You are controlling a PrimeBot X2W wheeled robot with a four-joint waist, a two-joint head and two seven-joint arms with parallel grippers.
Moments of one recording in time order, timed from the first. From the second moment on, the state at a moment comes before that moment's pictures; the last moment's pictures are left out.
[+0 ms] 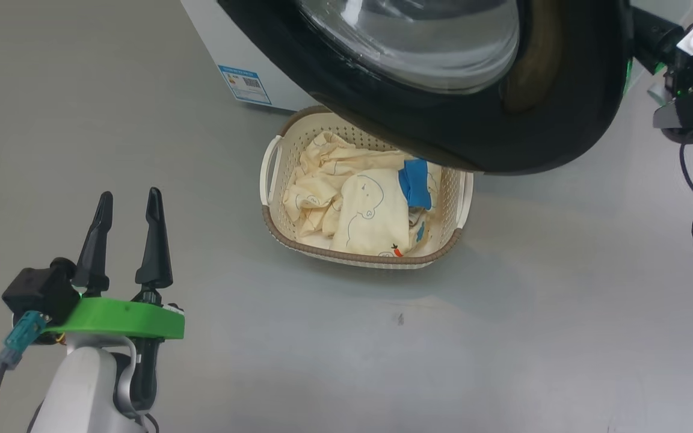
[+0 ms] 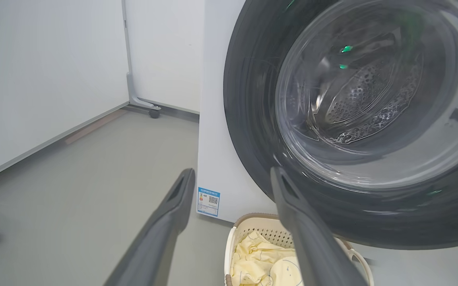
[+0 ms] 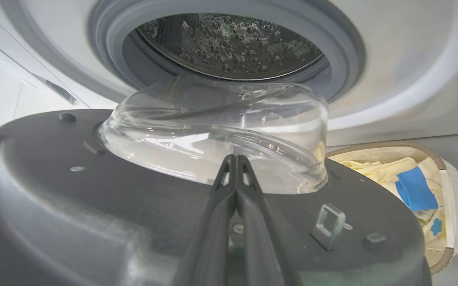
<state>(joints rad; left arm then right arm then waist) -0.33 0.09 -0.20 0.20 -0.39 -0.12 -0.26 -0.93 -0.33 0.18 0.59 1.46 0.12 0.63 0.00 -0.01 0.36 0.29</state>
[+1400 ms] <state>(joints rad) -0.23 0.13 -0.23 0.27 -0.39 -0.12 -0.26 -0.45 -0.25 0.21 0.33 1.61 0.12 0.72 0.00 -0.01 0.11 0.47</state>
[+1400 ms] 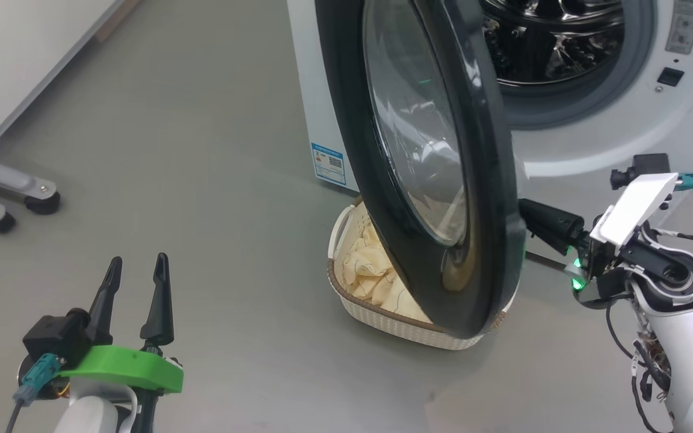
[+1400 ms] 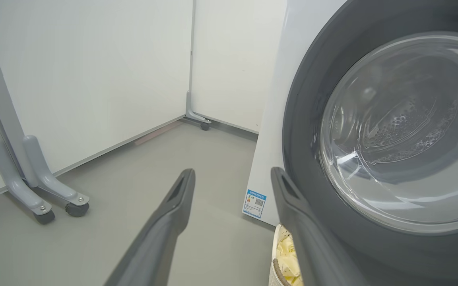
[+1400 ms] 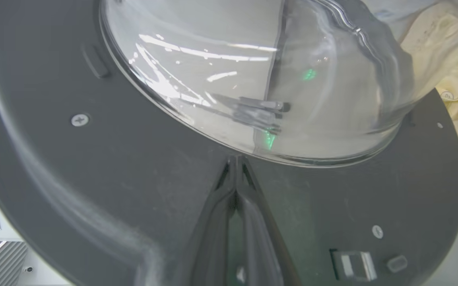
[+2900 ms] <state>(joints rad) -0.19 0.14 -0.20 0.27 -0.39 -0.12 -0.26 -0.40 -0.18 0.28 0.21 1.59 0.12 0.74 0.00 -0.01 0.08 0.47</state>
